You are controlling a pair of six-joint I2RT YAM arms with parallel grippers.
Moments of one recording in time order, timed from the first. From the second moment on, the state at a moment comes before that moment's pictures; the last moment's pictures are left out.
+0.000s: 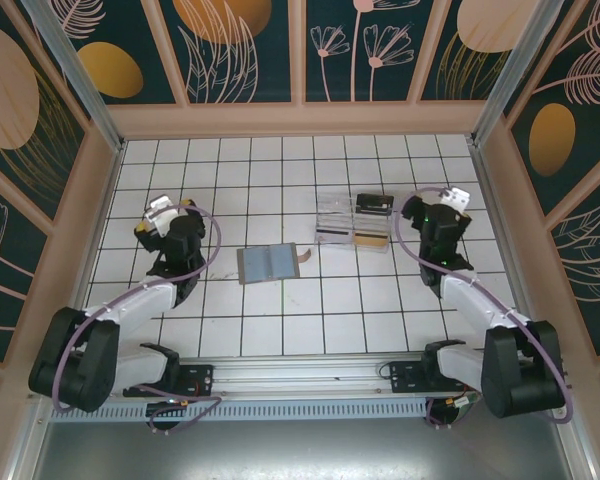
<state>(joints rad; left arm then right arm) -0.32 1.26 0.45 0.48 -0.85 -0.31 0.14 1.15 0.49 0.34 0.42 0.33</state>
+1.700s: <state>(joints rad) -0.08 1.52 0.20 1.22 -0.37 -0.10 -0.04 1.48 0.11 1.17 0.01 0.12</state>
